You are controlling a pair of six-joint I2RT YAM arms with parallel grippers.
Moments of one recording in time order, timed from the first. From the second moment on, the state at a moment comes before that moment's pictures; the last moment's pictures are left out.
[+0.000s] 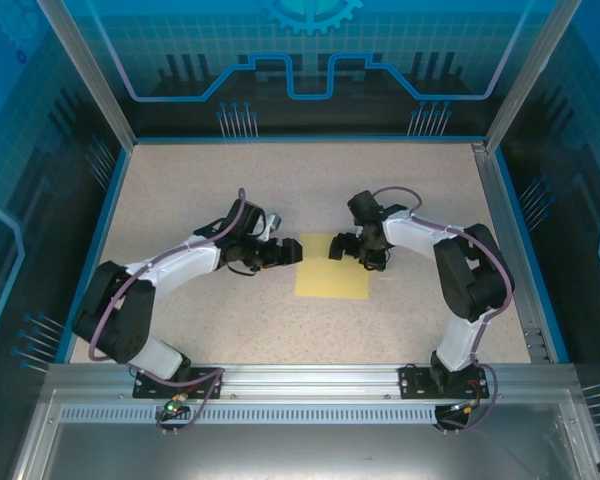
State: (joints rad) left arm -0.46 1.54 0.91 -0.34 0.49 -0.60; right arm 0.44 1.81 1.11 -0.64 -0.20 0.65
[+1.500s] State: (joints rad) left arm -0.54 1.83 1.04 -0.30 0.49 -0.66; right arm 0.34 1.69 0.92 -0.48 -0.29 0.62
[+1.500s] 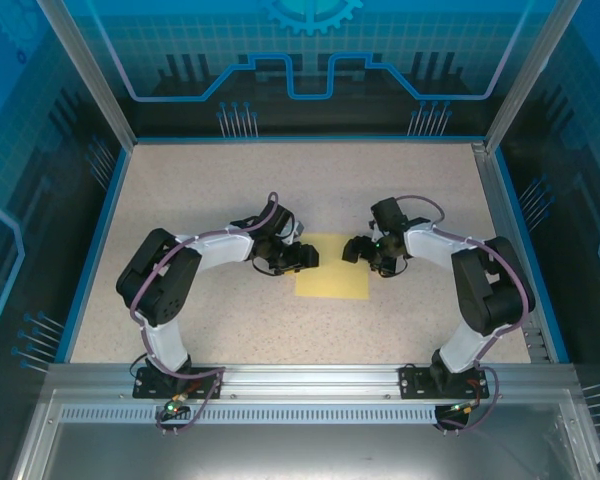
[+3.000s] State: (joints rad) left arm -0.54 1.85 1.04 -0.30 0.49 -0.66; right arm 0.33 1.61 0.78 -0.26 -0.37 0.73
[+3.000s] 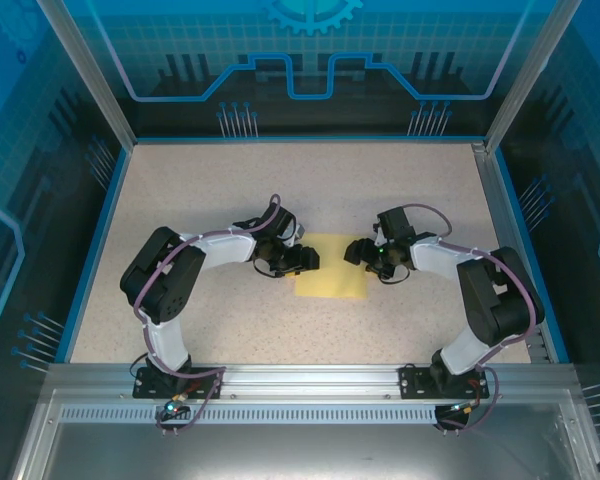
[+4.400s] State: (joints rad) left arm -0.56 1.85 1.05 -0.32 0.46 -0.64; right arm 0.27 1.67 0.86 -0.19 -0.60 0.64
